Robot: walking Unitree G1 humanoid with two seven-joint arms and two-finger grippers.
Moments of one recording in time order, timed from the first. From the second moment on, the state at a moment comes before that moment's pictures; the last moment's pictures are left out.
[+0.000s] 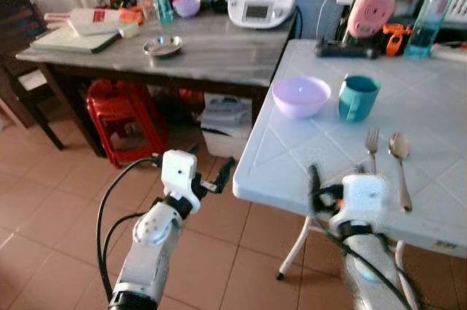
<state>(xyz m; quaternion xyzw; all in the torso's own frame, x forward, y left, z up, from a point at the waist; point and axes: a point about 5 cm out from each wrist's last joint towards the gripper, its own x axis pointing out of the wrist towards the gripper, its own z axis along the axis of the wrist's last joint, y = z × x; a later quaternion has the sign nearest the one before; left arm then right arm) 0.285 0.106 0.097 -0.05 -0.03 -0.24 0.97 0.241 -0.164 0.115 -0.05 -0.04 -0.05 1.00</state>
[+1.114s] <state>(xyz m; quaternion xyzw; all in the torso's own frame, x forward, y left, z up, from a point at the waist) 0.271 0.114 0.092 -0.05 -0.02 -0.24 0.97 0.219 -0.180 0.122 -0.09 -0.03 -0.07 0.99</state>
